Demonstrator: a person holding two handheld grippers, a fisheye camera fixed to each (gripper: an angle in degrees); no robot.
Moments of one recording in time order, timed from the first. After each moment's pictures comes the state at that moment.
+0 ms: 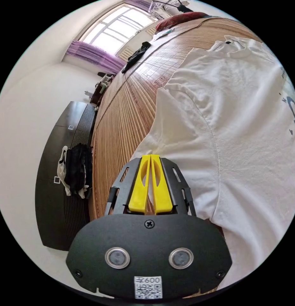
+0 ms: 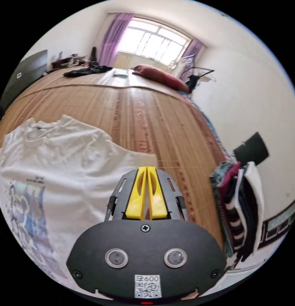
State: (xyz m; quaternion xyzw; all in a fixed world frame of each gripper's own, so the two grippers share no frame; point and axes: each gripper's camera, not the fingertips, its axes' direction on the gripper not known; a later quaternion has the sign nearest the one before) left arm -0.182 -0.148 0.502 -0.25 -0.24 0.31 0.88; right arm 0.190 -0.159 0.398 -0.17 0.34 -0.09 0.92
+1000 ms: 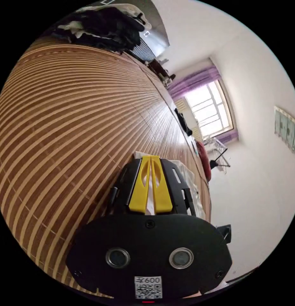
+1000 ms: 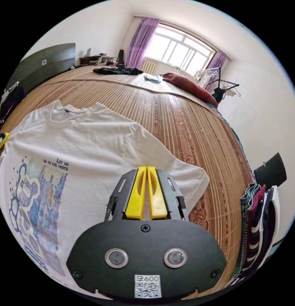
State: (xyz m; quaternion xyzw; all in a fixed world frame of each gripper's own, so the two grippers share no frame) left arm -0.518 -0.069 0.391 0.04 0.12 -0.44 0.89; right arm 0.163 -0.136 0.423 -0.16 0.10 -0.03 0.98
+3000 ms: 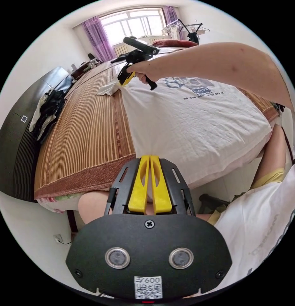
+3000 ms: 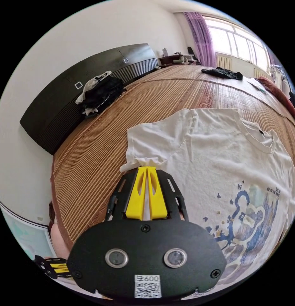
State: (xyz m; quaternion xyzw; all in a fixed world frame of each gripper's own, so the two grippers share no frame) left arm -0.181 0.067 0.143 -0.28 0.00 0.17 0.94; right arm -0.205 -0.157 0.424 -0.23 -0.30 -0.13 0.92
